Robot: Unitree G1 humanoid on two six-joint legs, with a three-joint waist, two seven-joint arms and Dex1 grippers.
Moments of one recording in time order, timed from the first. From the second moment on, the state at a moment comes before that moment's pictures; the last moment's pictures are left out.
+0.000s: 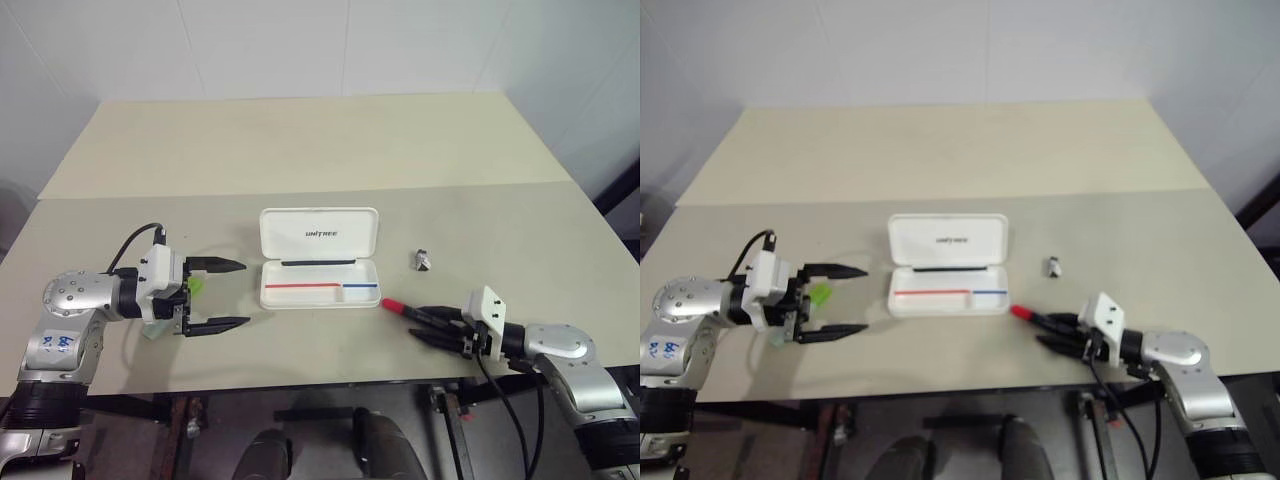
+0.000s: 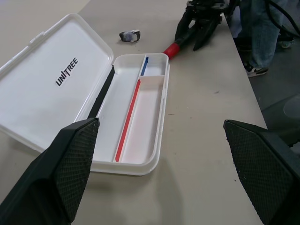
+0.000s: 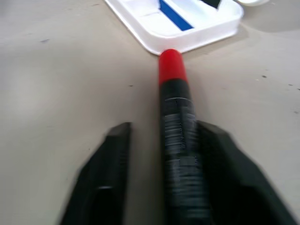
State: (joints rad) left arm -0.27 0.77 0.14 0.02 -0.45 0.06 -1.30; right arm -0.10 -0.70 0.00 0.09 0.32 0.00 1.11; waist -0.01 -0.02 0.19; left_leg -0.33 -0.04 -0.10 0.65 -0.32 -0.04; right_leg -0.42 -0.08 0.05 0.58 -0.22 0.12
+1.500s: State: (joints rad) left arm -0.29 0.75 0.10 0.09 -0.39 -0.01 -1.24; right arm -0.82 -0.36 0.30 0.52 0.06 -0.22 1.18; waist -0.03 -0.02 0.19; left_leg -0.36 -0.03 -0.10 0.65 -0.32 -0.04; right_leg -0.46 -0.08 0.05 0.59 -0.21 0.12
